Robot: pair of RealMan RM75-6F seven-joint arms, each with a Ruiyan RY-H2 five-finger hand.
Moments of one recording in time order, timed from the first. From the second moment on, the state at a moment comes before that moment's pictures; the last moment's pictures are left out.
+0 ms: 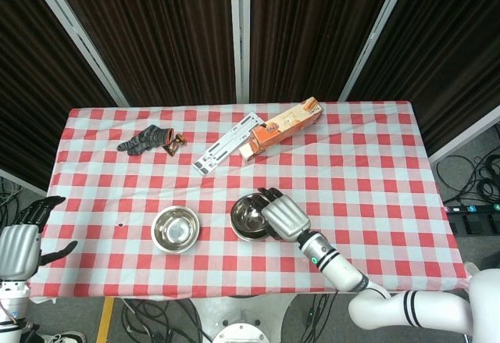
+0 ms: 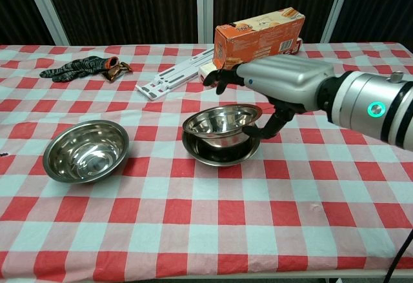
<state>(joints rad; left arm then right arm) -0.05 -1.22 -0.05 -1.57 1.53 1.56 -0.08 0.76 -1.52 0.14 -1.70 -1.18 0.90 -0.53</state>
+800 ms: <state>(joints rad) -0.13 -1.25 0.04 -1.64 1.62 1.38 0.12 0.59 -1.14 0.12 -2.07 -1.35 1.19 -0.43</state>
